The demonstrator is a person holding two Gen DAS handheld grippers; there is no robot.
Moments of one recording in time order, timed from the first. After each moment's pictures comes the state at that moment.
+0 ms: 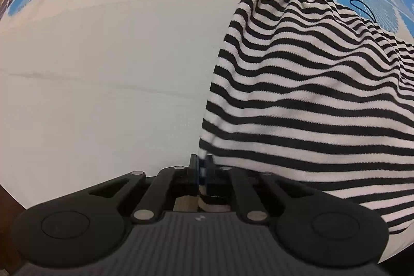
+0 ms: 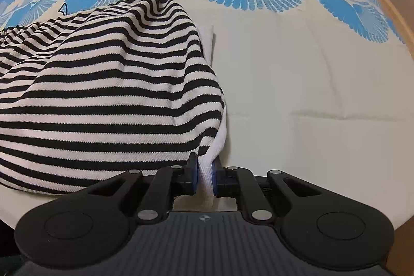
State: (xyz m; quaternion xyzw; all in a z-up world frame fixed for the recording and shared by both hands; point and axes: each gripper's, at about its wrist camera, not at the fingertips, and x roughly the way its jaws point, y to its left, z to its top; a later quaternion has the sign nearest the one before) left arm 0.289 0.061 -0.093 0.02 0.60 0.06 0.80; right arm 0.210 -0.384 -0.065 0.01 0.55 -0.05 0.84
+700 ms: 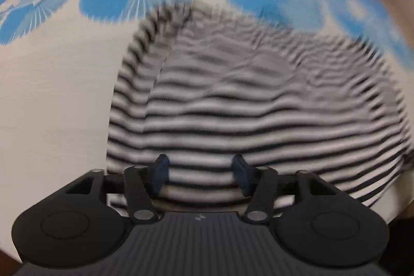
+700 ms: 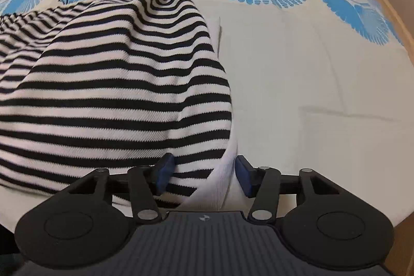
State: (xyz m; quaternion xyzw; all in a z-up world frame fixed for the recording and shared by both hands) left arm 0.283 -0.003 -0.079 0.03 0.58 -0.06 0.81; right arm 0.217 -0.372 -0.074 0.00 0.56 -0.06 0.83
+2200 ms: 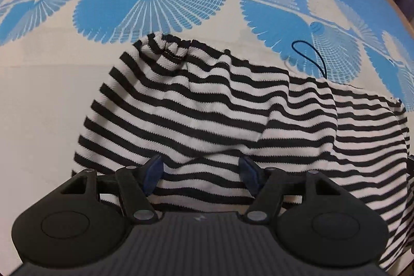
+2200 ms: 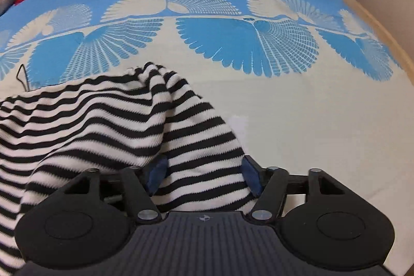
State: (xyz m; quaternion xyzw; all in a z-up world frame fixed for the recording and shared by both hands) left arm 0.367 -0.035 -0.101 -0.04 0.56 0.00 0.83; right arm 0.334 -0.337 -0.091 0.02 0.47 -0.14 0.87
